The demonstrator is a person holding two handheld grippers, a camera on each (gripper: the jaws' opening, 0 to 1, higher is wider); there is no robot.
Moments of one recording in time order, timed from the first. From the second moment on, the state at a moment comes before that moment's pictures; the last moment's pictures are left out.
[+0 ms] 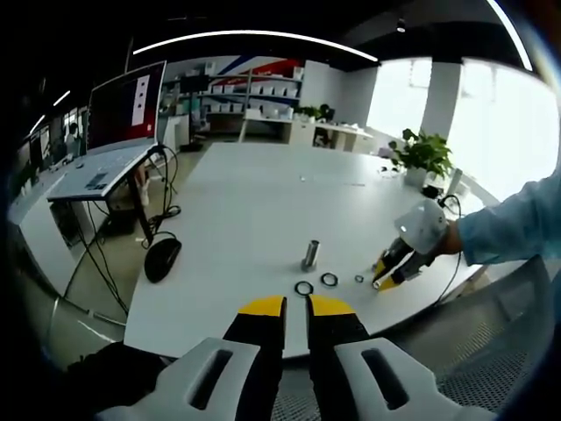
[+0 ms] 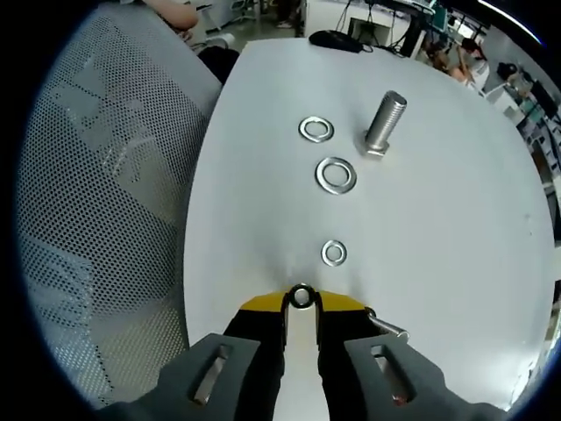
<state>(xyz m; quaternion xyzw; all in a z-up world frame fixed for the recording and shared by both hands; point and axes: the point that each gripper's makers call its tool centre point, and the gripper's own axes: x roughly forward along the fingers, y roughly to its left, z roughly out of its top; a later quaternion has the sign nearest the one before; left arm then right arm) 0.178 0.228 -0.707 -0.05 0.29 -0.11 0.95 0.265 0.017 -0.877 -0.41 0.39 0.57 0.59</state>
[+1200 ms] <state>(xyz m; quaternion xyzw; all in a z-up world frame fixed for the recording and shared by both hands) 0.177 0.227 -0.710 -0.04 0.30 -0.11 0.95 0.262 0.017 -0.830 -0.40 0.38 0.58 0.60</state>
